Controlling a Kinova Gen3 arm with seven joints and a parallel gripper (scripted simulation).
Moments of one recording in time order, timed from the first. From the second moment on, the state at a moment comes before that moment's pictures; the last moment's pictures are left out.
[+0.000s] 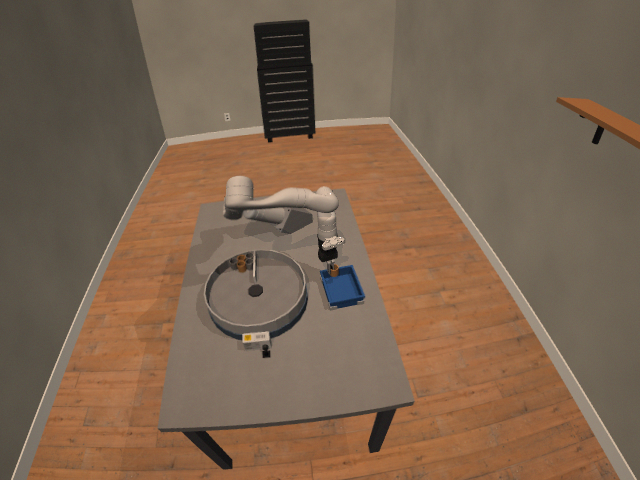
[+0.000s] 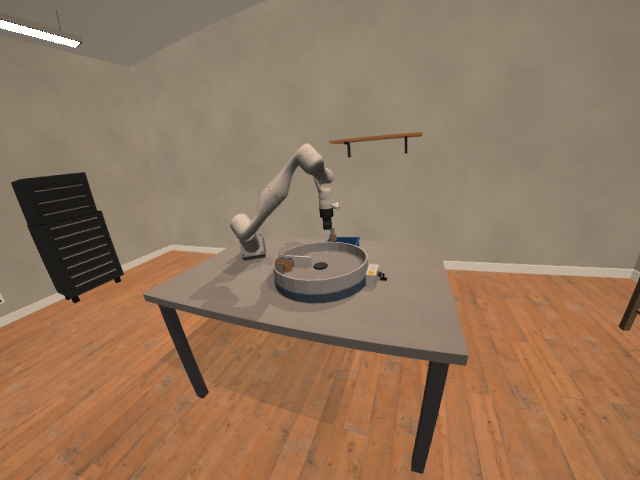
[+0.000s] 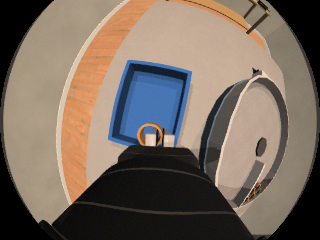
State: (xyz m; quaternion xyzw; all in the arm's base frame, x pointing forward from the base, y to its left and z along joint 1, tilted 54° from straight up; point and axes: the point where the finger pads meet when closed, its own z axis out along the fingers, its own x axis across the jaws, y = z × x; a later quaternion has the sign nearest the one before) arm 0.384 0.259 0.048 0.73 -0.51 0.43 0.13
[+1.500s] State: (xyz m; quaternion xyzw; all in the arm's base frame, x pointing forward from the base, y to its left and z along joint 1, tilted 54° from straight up) arm 0.395 0.247 0.035 0.73 -0.51 0.43 0.13
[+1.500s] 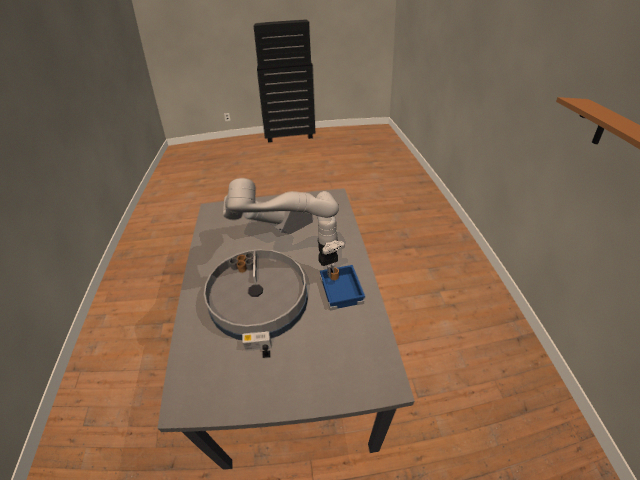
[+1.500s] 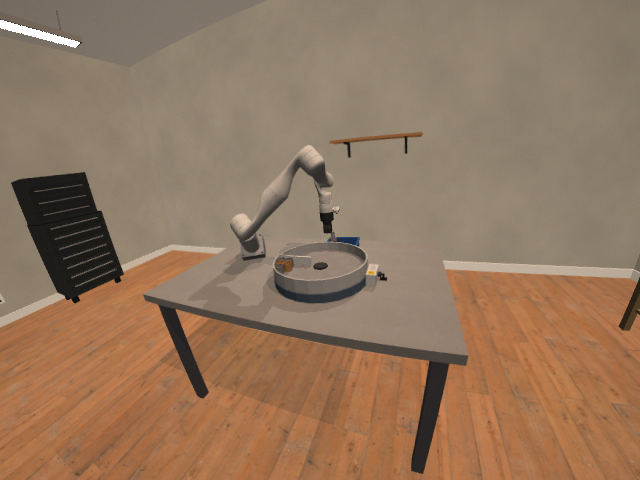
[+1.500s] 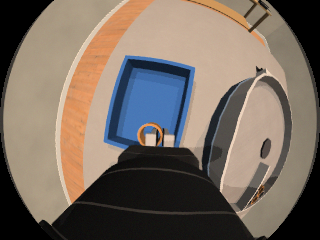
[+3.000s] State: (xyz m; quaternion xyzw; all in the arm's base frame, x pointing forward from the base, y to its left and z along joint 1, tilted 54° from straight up) arm 0.405 0.231 0.022 0.73 -0.51 0.43 0.13
